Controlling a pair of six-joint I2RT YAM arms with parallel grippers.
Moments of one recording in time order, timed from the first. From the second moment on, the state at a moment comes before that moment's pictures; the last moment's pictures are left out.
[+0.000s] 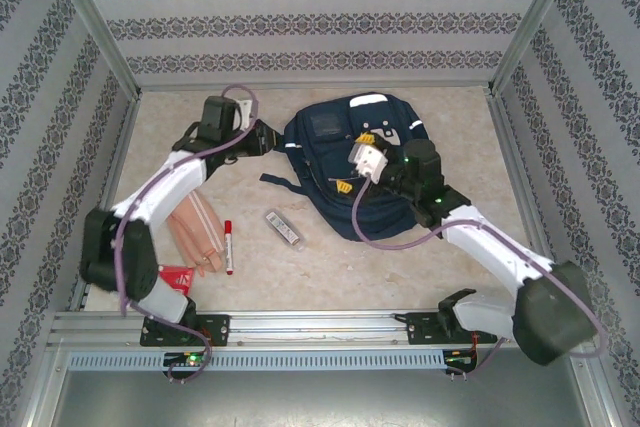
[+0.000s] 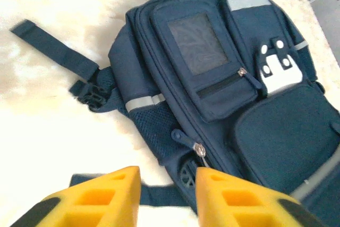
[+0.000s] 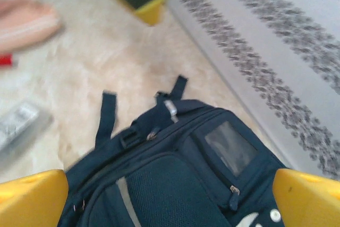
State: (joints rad) left arm -0.24 1.48 1.15 -0.33 0.28 -0.34; right arm 0.42 1.15 0.74 0.11 -0.42 -0.52
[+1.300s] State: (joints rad) left arm -0.19 0.95 0.84 -1.06 -0.01 -0.58; right arm 1.01 1.71 1.23 -0.54 -0.03 0.36
